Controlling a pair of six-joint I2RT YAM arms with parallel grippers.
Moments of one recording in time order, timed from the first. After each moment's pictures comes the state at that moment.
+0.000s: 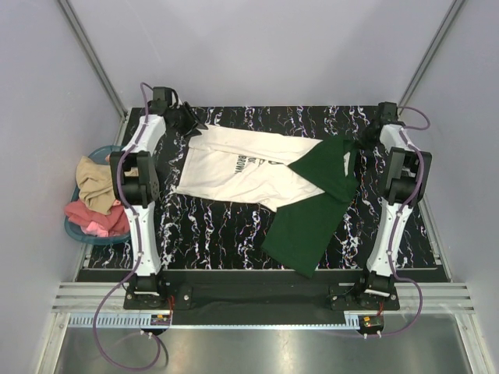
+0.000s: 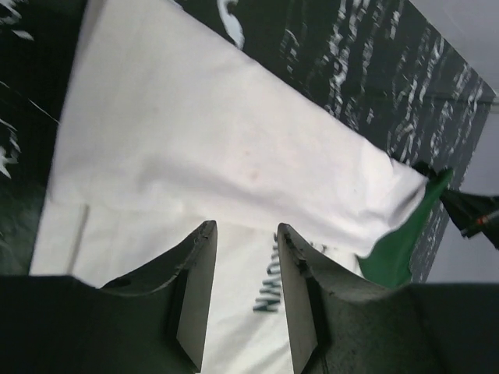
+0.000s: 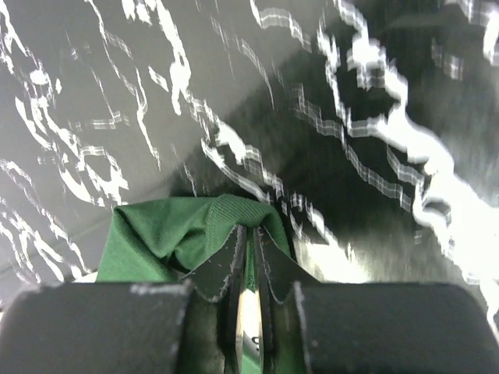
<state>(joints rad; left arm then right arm) 0.00 2.36 2.08 -0.58 0.47 -0.63 -0.20 2.37 1.91 -0.48 -0.09 0.63</state>
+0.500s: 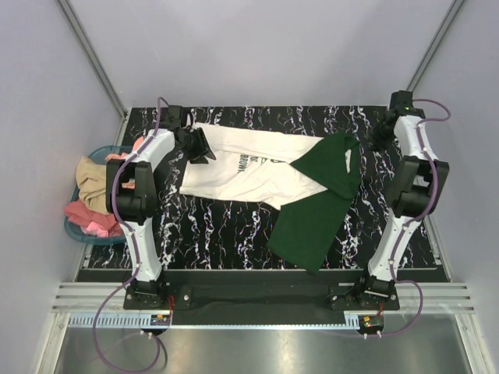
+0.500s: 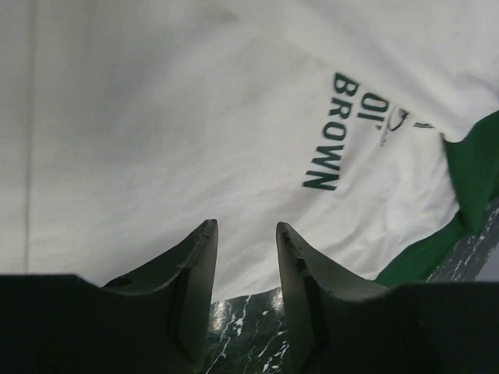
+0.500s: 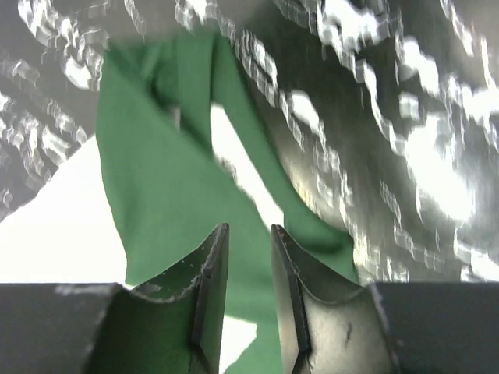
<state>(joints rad) -0.12 2.04 1.64 -0.64 0.38 -0.51 -0.21 2.16 1.94 -0.83 -0.05 0.60</state>
